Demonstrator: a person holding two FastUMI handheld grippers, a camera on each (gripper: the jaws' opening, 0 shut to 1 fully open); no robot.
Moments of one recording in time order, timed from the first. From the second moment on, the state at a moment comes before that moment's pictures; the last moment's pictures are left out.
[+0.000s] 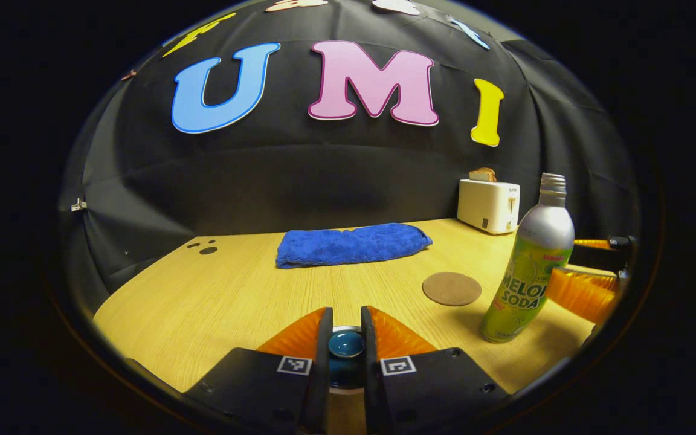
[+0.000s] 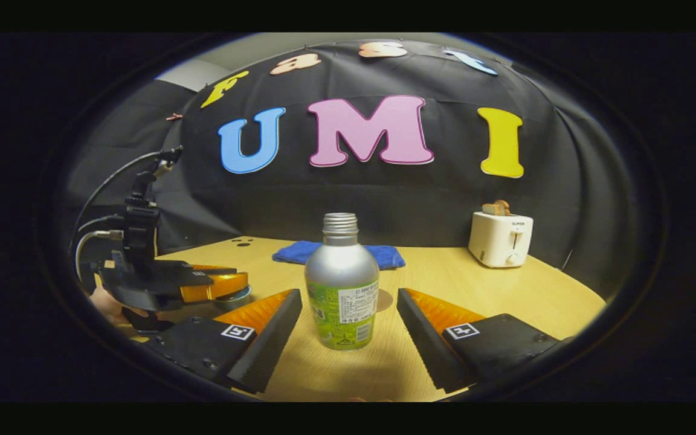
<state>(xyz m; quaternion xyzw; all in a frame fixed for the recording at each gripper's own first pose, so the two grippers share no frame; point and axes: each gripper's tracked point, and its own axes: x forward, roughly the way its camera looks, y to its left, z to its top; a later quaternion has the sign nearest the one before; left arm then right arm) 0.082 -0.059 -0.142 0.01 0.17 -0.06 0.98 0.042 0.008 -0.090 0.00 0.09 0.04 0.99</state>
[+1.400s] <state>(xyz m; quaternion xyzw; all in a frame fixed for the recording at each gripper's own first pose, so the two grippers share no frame) 0.042 0.019 -0.093 -0.03 0.10 -0.02 0.99 0.117 0.020 -0.104 -0.01 0.12 -0.01 0.99</state>
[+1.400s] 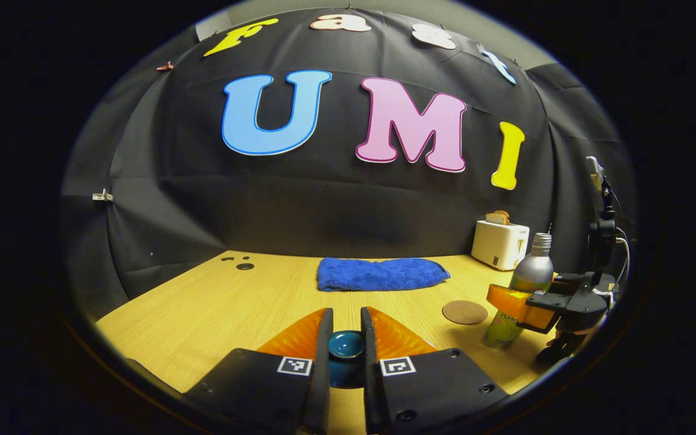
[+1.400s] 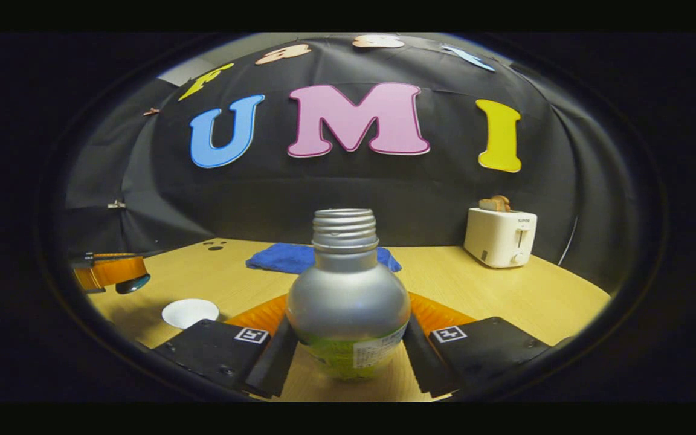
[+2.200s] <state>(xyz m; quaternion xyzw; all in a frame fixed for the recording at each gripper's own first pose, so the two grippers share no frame) 0.016 0.073 -0.101 -0.05 0.09 0.01 0.99 0.139 0.080 -0.072 -0.47 0.05 0.07 0.88</state>
